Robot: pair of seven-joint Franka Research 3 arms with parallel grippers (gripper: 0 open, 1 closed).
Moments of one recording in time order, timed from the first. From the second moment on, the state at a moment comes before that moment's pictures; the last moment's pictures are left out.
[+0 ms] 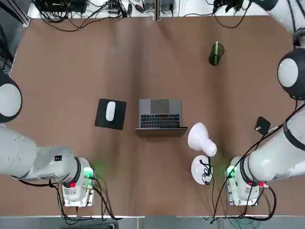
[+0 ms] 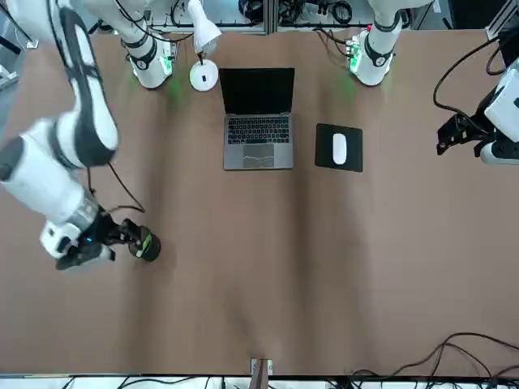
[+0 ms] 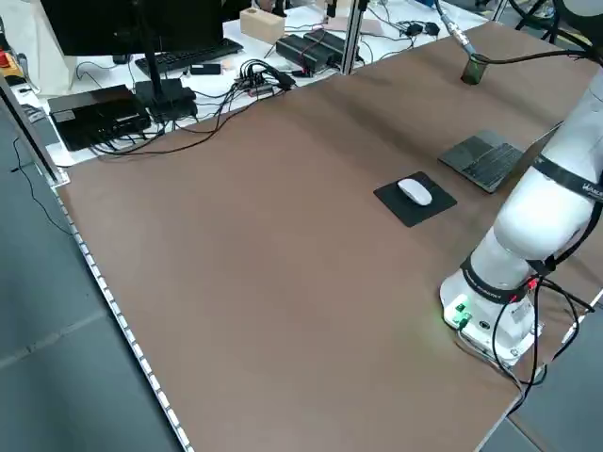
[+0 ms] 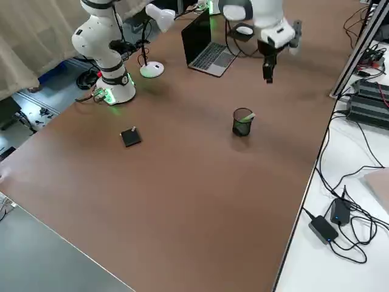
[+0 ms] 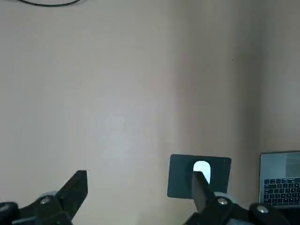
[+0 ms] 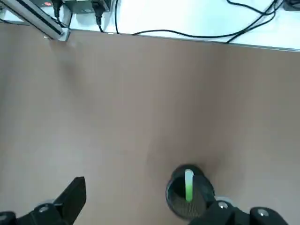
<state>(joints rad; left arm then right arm) 0.08 0.02 -0.14 -1.56 0.01 1.59 0.00 0.13 0.32 -0.01 -1.55 0.21 2.09 -0.15</state>
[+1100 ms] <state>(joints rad) 0.12 0.03 -0.14 -1.56 0.01 1.61 0.00 0.11 0.16 -0.15 -1.34 0.04 1.52 0.05</state>
